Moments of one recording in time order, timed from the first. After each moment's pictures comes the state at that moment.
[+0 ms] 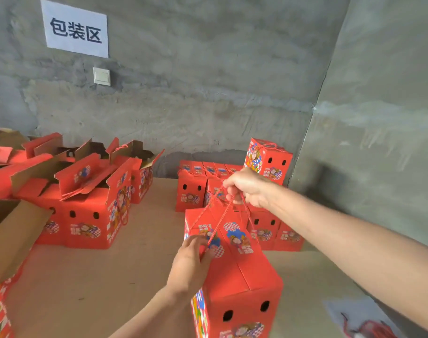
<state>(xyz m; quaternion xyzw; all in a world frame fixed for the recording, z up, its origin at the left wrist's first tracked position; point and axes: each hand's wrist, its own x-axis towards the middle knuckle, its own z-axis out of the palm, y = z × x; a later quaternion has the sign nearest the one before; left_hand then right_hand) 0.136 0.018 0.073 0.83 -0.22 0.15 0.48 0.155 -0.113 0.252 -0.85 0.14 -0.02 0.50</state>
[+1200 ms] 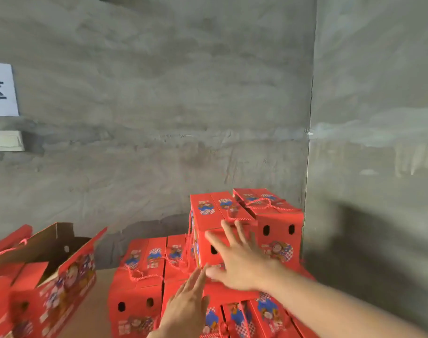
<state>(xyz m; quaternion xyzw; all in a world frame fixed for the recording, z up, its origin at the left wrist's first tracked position) 0.505 -0.229 0.085 0.92 -0.31 0.06 0.23 0.464 -0.374 0.178 -1.00 -0.01 -0.09 -0.03</state>
